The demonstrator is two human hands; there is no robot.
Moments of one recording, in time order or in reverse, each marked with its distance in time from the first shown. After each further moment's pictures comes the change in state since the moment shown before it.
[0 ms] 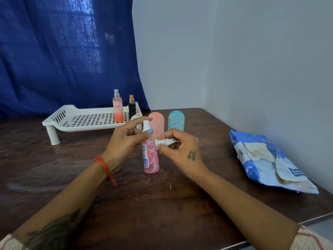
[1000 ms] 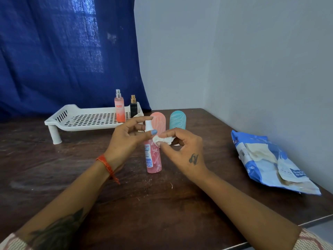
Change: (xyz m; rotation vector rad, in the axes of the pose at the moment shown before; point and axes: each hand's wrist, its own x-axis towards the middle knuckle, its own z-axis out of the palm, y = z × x) left_hand 0.002 -0.002 -0.002 0.001 0.052 0.058; right_hand -0.001 -0.002 0.002 -0.067 0.119 -0.202
